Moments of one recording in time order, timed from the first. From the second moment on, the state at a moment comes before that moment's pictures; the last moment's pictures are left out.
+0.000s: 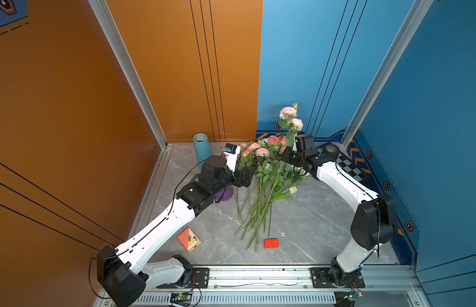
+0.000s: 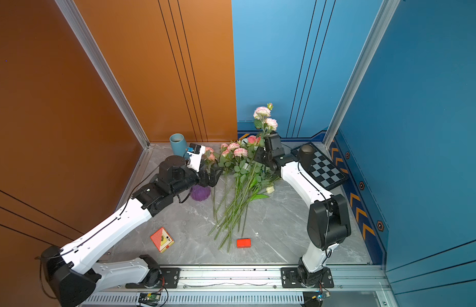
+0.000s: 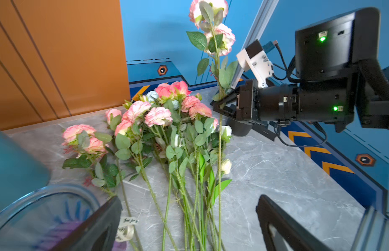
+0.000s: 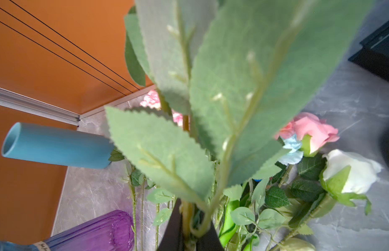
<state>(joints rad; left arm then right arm) -0.64 1.23 1.15 -0.26 0.03 -0.25 0.34 1.70 1.47 -0.38 -0.03 0.59</state>
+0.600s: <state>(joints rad) -0.70 1.63 1.46 -0.14 0.16 -0.20 0.33 1.52 1.54 -0.25 -0.07 0.52</state>
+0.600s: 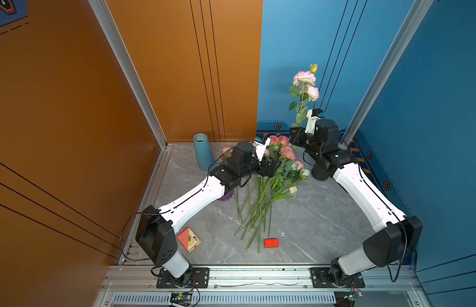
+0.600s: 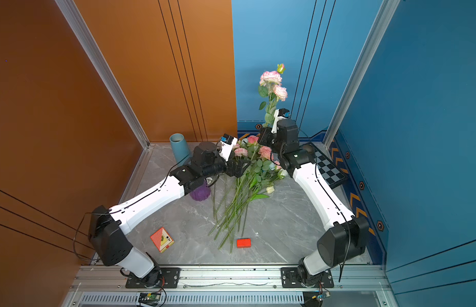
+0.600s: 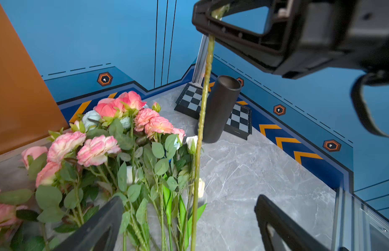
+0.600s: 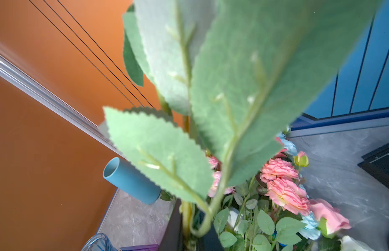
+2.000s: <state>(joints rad) -0.71 1.90 1.75 -0.08 0.26 -0.15 0.32 1.47 1.47 -0.20 -0.12 0.53</state>
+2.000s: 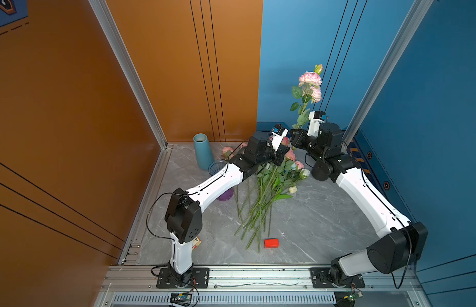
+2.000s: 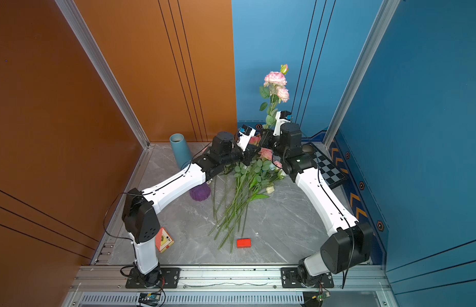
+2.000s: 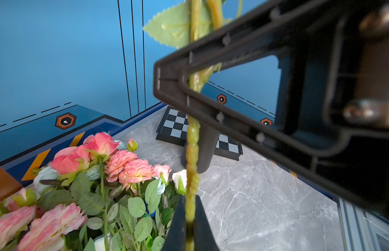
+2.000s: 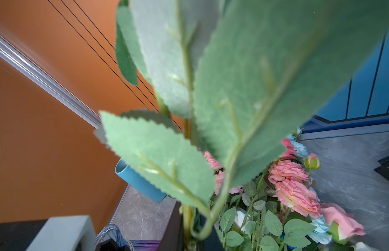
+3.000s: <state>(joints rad) -0.29 1.91 2.01 0.34 0.06 0.05 0.26 1.27 1.29 -0.25 -0.13 0.50</state>
